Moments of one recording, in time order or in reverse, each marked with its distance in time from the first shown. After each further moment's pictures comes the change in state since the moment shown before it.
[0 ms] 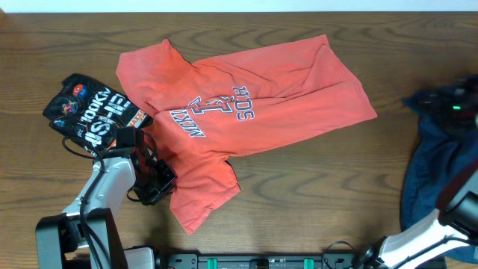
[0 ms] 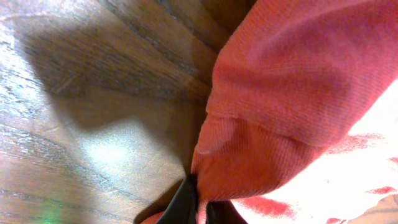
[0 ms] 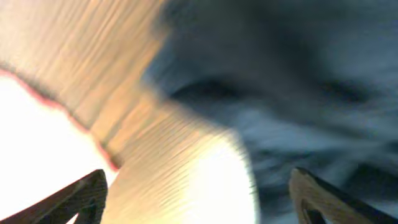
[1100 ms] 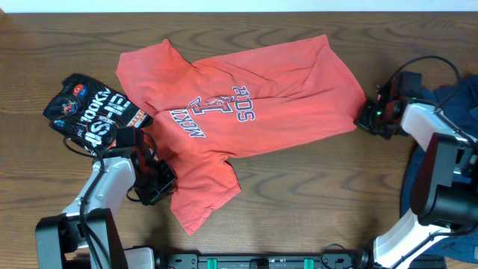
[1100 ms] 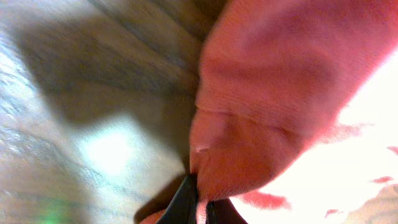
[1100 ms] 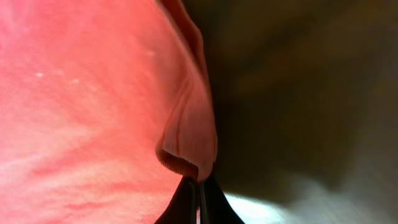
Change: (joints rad) left arm 0.000 -0.003 0.011 -0.025 0.024 0.046; right arm 0.338 -0.025 -0.291 0.234 0.035 0.194
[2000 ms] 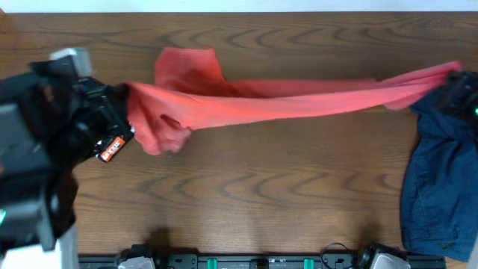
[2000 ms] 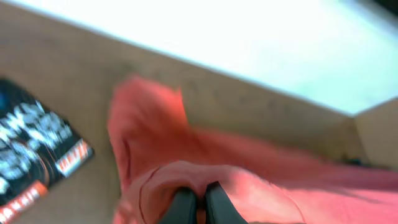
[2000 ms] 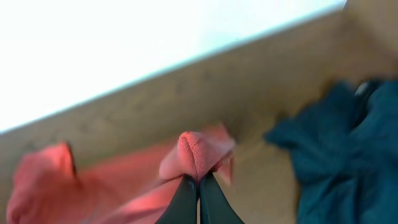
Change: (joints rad) left arm 0.032 -0.407 0.979 -0.310 0.031 0.193; right arm -0.111 -0.751 0.514 -0.483 0.070 -0.129
